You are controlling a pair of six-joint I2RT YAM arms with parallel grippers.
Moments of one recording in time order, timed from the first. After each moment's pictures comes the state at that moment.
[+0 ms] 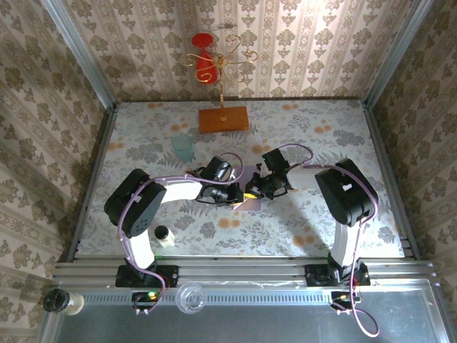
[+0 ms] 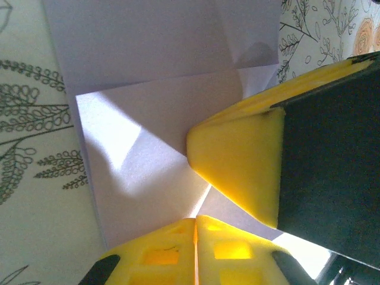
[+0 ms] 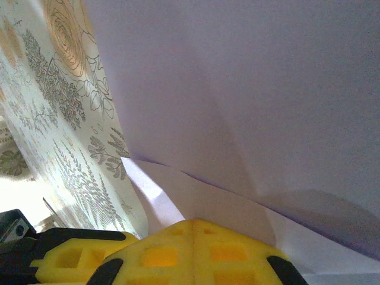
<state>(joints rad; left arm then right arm) -0.74 1.81 0.92 -0.11 0.50 -0.75 0.46 1.89 0.95 -0.12 -0.59 0.84</state>
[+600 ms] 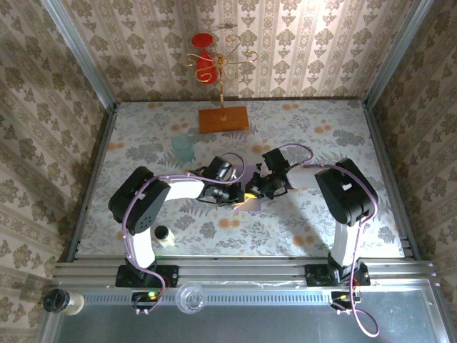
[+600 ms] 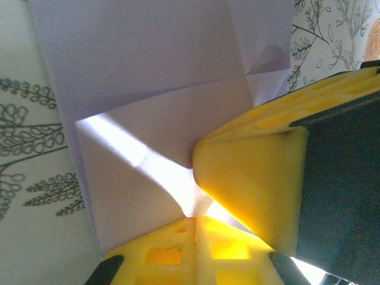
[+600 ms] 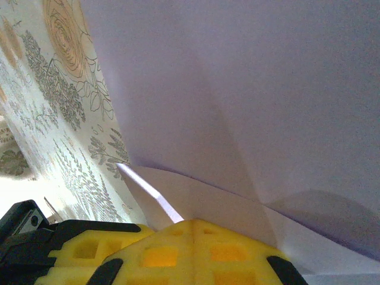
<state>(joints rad) -0.74 1.85 0.94 -0.11 0.51 -0.75 0.46 1.90 0.96 -0.13 -0.60 0.84</state>
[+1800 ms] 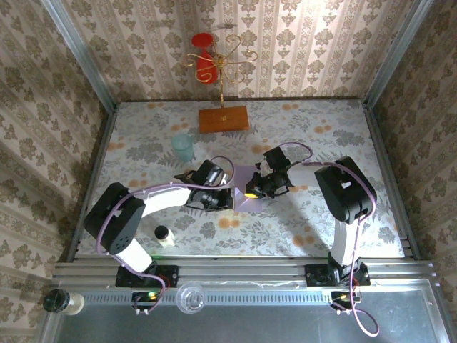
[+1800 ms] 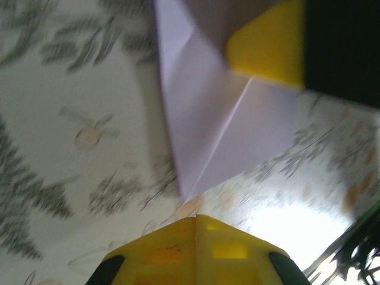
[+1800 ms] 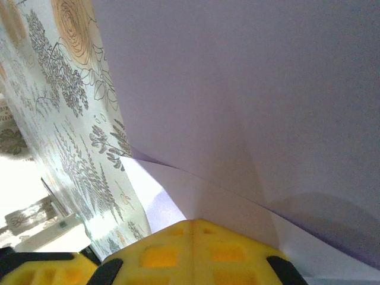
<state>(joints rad) -0.74 1.61 0.84 -0.28 0.44 -0.69 0.42 1.92 0.98 -0.17 -0.65 0.74</state>
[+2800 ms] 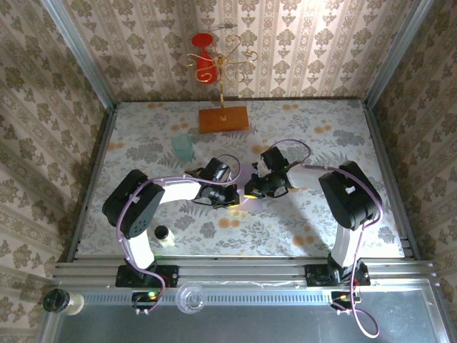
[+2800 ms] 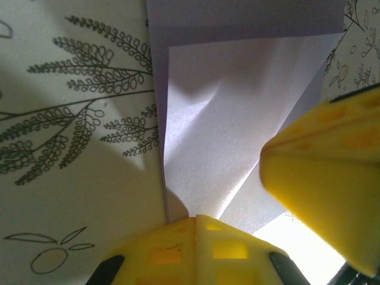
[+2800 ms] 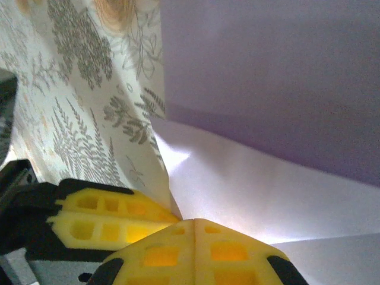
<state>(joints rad) -0.74 1.79 0.91 -0.19 0.47 -0.75 0.48 1.84 0.98 -0.22 -0.60 0.65</state>
